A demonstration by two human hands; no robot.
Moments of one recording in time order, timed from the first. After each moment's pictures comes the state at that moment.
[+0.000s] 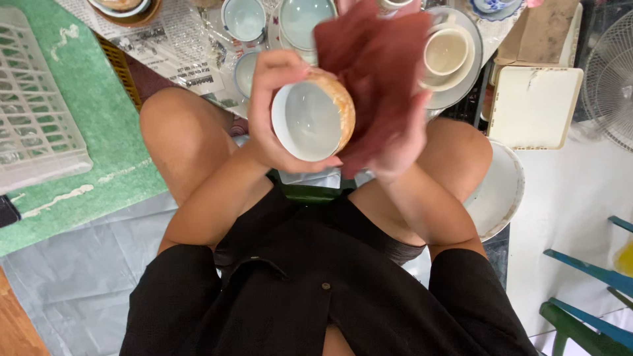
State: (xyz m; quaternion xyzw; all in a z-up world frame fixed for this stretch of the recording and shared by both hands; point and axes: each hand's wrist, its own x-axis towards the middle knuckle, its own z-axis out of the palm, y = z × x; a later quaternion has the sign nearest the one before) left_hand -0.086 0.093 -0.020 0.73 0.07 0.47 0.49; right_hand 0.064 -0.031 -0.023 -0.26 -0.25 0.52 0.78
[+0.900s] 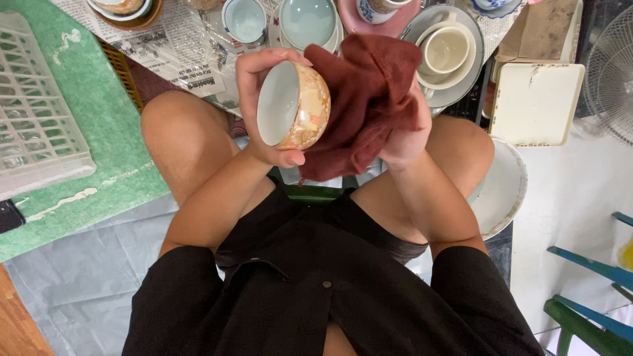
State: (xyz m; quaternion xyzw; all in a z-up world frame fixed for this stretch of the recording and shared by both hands) left_hand -0.083 0.093 -0.047 0.58 0.06 0.50 0.64; right_hand 0.101 -0.033 -0.042 -0.29 -0.18 0.59 0.73
